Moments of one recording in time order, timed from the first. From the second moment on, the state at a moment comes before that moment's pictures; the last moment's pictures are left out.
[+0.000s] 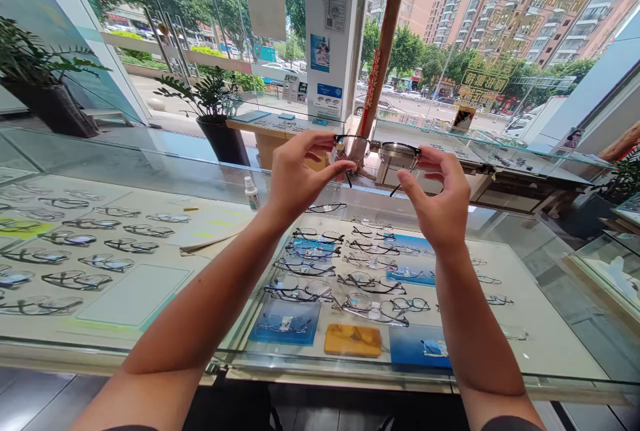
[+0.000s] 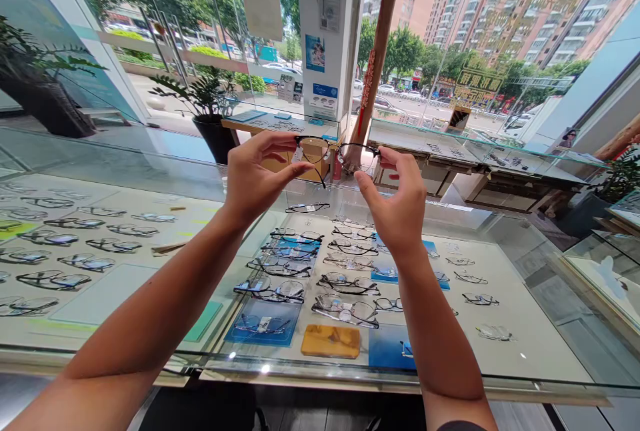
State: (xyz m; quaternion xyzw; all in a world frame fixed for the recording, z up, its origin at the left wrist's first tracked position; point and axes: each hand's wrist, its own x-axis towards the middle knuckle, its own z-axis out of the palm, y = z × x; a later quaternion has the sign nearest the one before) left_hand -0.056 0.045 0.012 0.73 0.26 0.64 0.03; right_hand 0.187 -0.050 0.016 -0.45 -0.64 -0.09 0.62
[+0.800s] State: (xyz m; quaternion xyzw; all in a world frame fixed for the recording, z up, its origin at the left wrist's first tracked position) left_hand -0.055 0.047 0.011 0.73 0.26 0.63 0.05; right_hand 0.186 -0.052 0.017 -0.45 -0.64 -0.10 0.61
